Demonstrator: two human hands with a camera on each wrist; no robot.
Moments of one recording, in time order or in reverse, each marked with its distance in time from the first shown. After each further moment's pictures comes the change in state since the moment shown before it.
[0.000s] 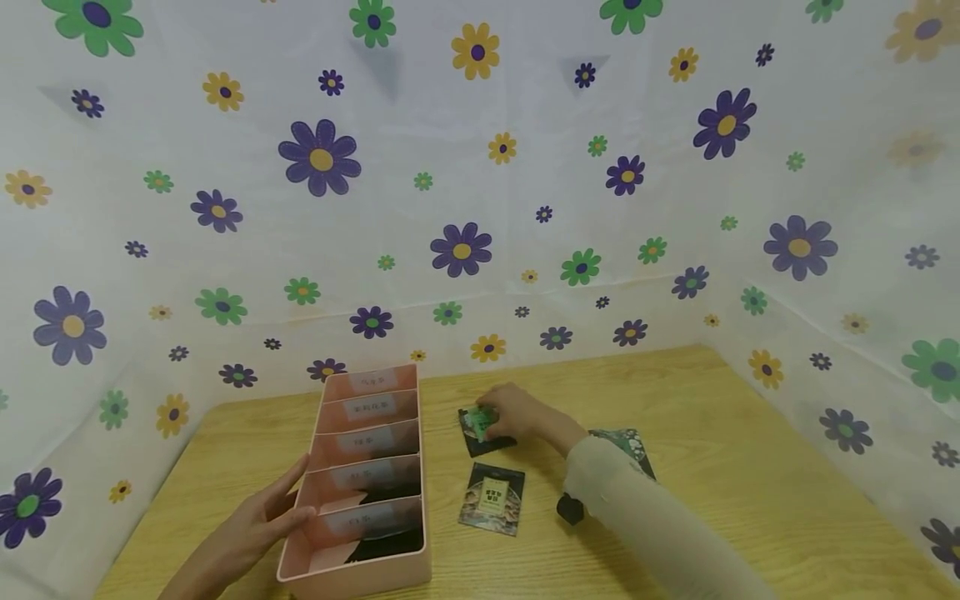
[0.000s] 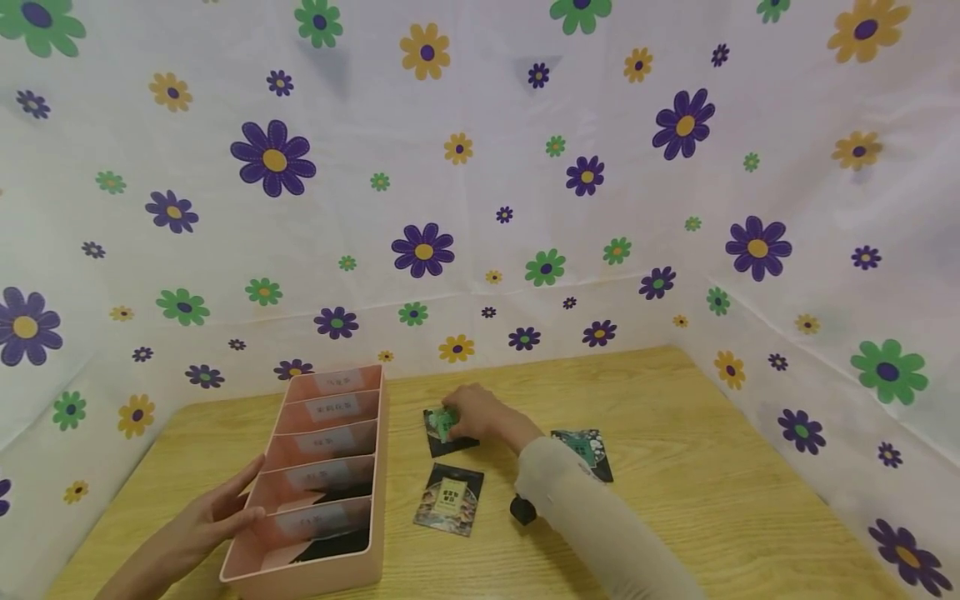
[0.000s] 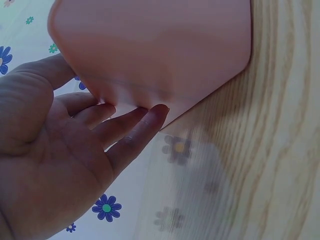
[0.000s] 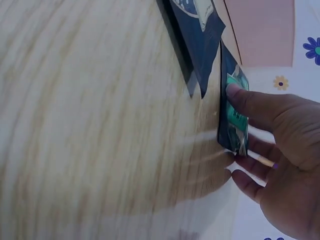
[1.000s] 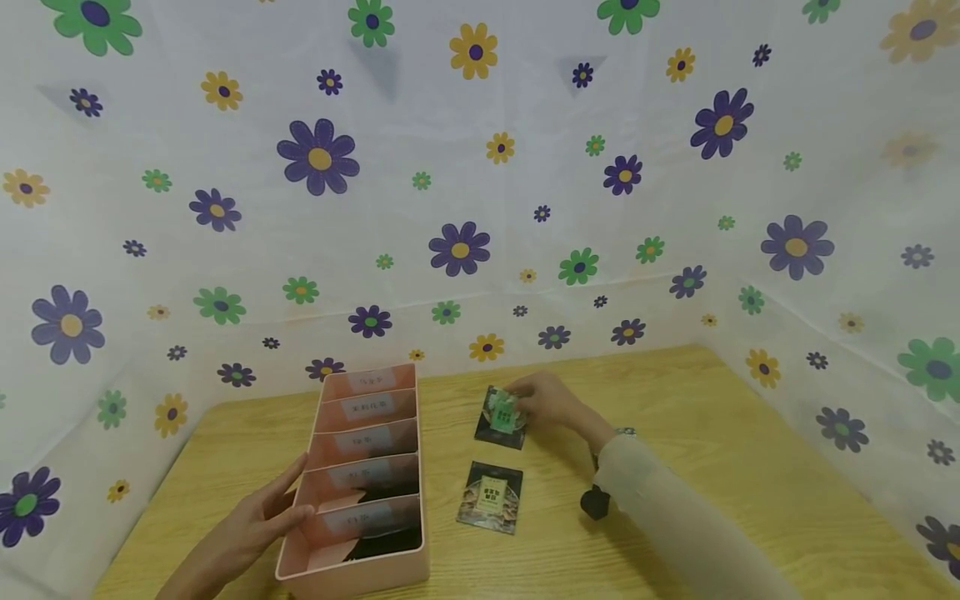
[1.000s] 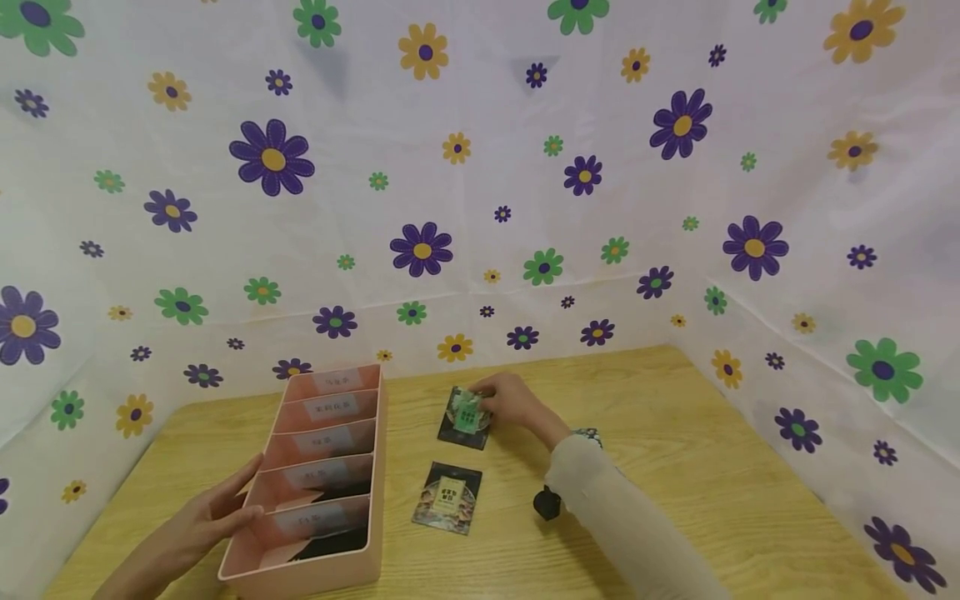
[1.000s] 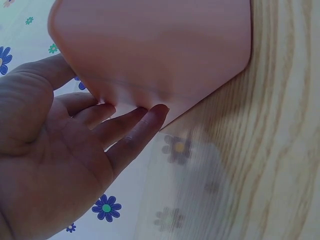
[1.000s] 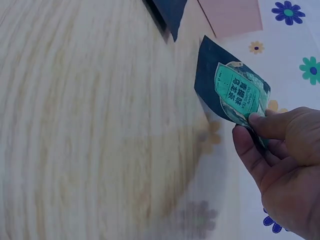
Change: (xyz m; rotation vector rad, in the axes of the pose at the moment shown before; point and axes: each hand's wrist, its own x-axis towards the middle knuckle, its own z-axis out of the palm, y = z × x) left_hand 0.001 -0.002 -0.001 0.020 0.012 -0.021; right_hand -0.027 0.039 -0.012 0.355 0.218 0.178
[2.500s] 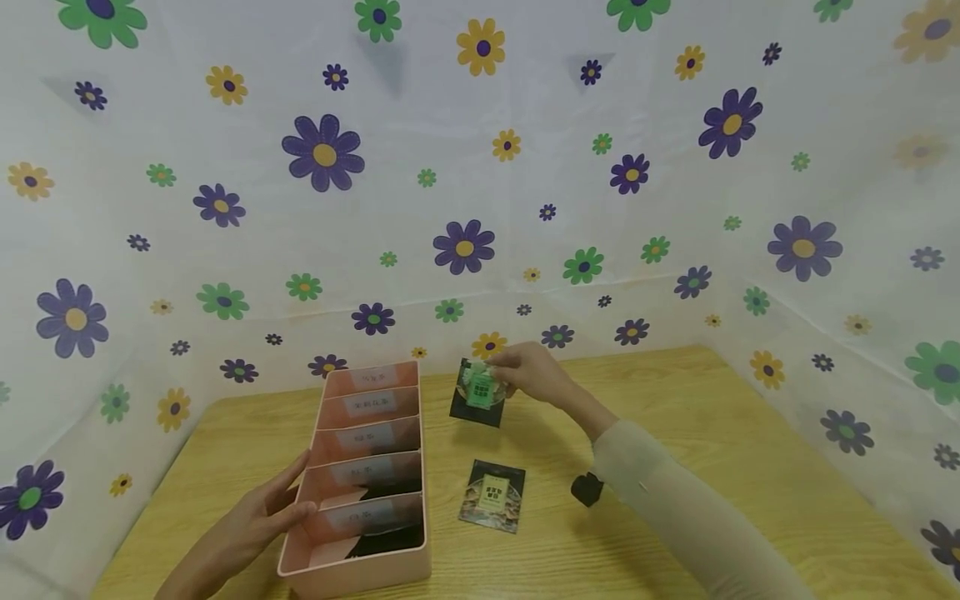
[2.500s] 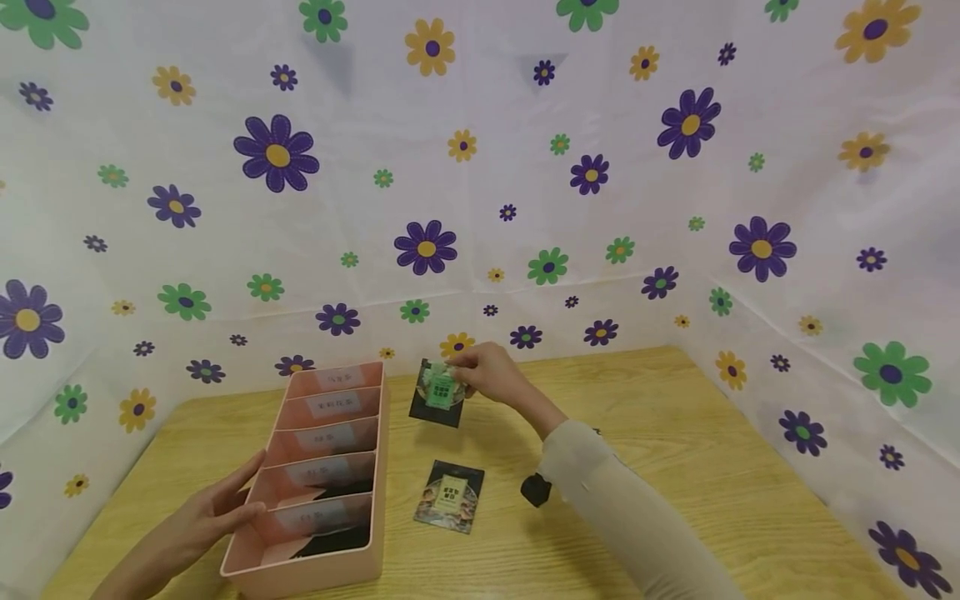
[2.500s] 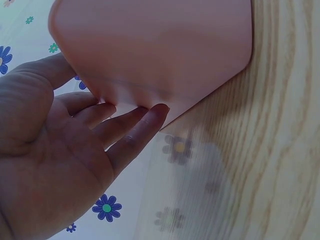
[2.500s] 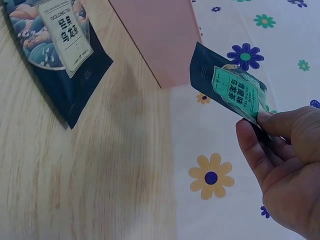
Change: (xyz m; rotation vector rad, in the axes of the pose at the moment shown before) left_hand -0.002 0.003 -0.002 -0.029 -0.020 0.017; right_hand 0.001 -0.069 -0.028 0.132 0.011 -0.188
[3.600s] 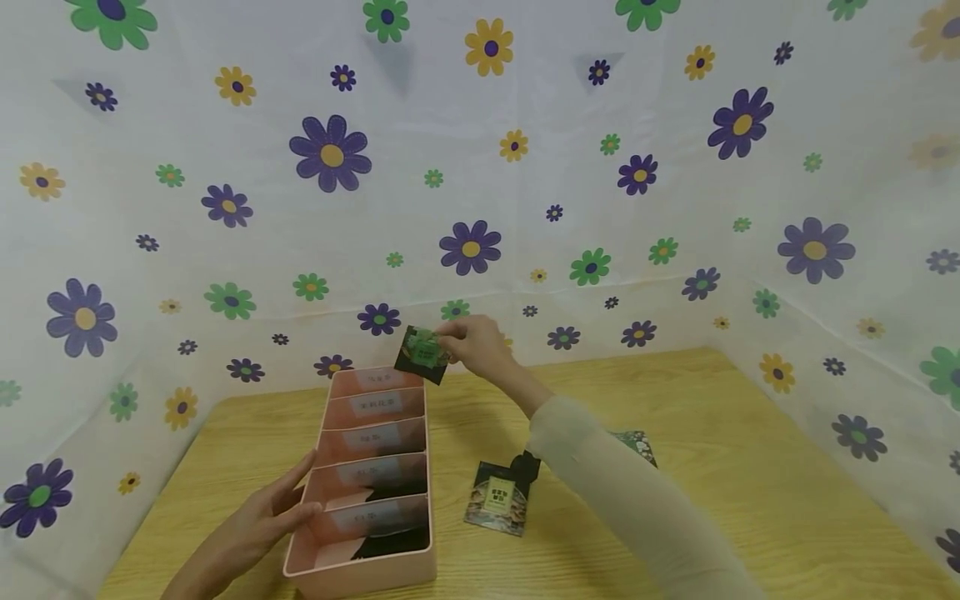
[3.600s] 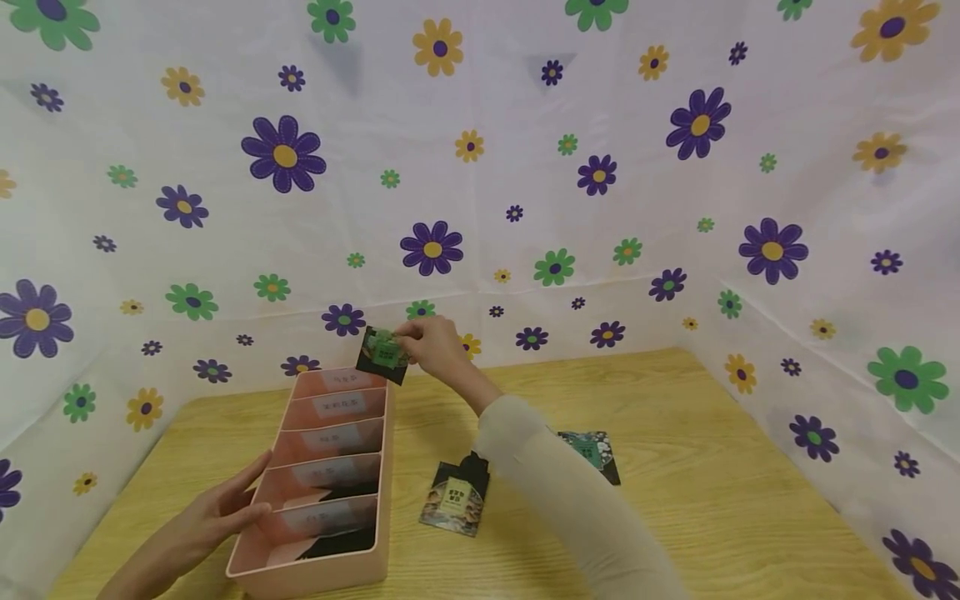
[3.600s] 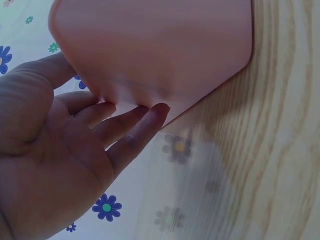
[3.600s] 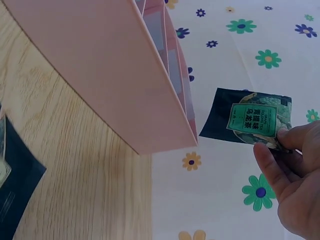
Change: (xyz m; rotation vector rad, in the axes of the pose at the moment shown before) left_hand -0.001 -0.002 -0.001 0.022 0.003 0.018; right_hand 0.065 -0.061 0.040 0.011 0.199 -0.052
